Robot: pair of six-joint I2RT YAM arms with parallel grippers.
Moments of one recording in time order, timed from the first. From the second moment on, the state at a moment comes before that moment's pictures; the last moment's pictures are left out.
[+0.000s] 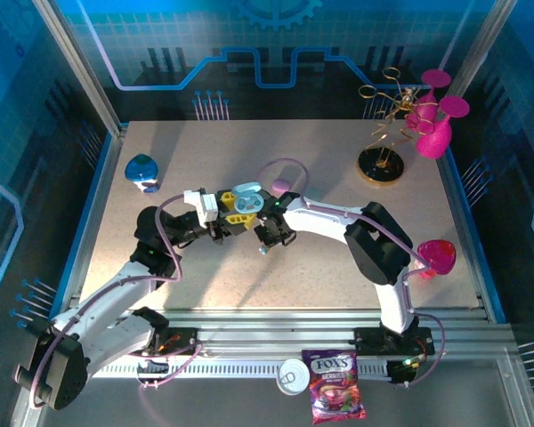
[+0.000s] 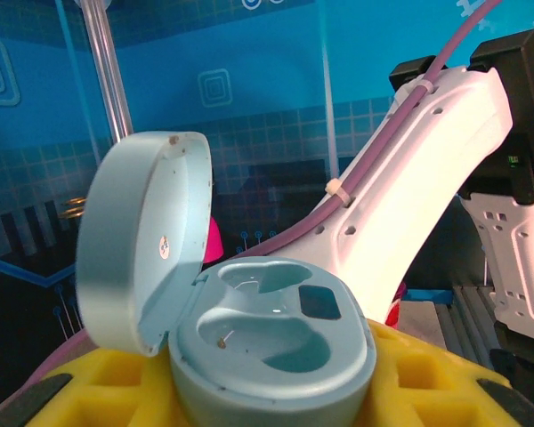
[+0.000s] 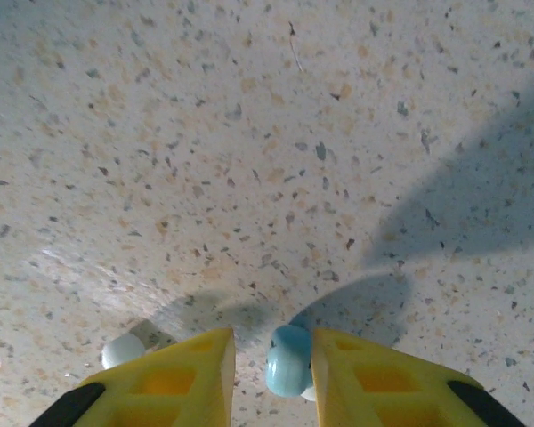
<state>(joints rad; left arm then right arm) -0.42 0.97 0.53 0.75 0.79 -0.08 0.84 2.01 1.44 -0.76 0.15 0.31</state>
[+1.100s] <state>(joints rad) -0.42 0.99 0.53 0.75 0.78 -0.08 0.84 2.04 1.45 -0.77 0.18 0.32</state>
